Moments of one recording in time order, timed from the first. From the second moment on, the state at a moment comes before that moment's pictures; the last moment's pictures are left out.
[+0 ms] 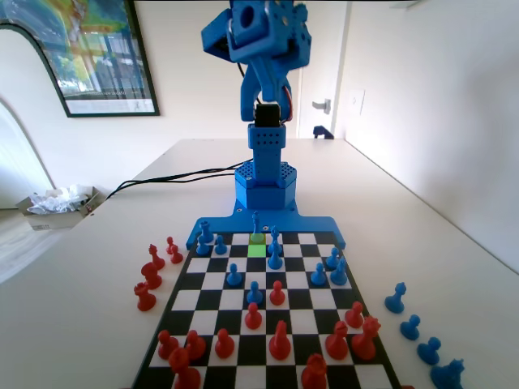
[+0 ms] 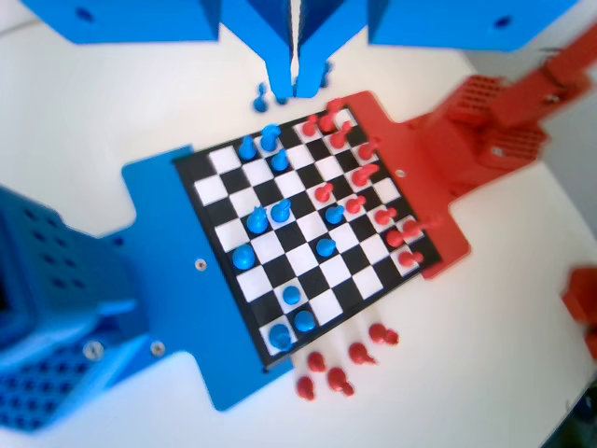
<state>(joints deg) -2.3 131.8 110.3 97.1 -152.4</state>
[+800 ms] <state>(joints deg) 0.2 125.9 133.2 78.4 -165.4</state>
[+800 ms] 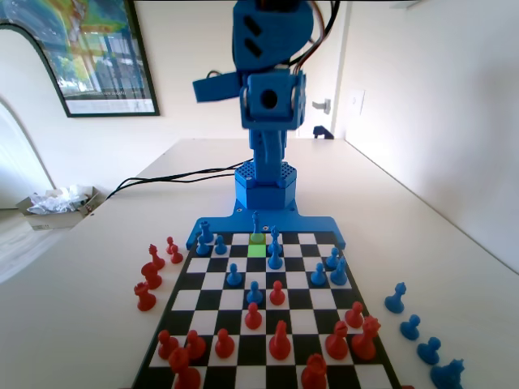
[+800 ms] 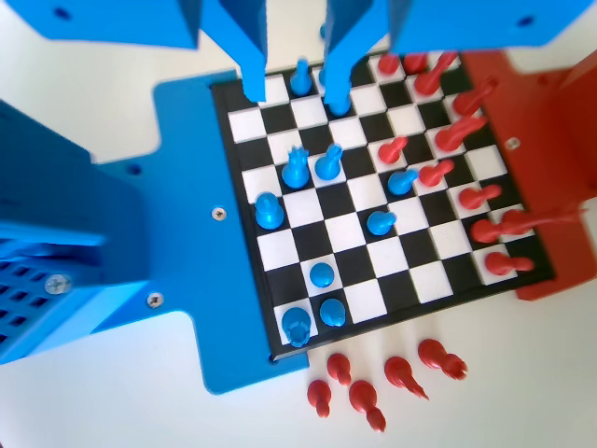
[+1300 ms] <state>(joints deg) 2.9 122.9 147.9 61.4 -167.1</state>
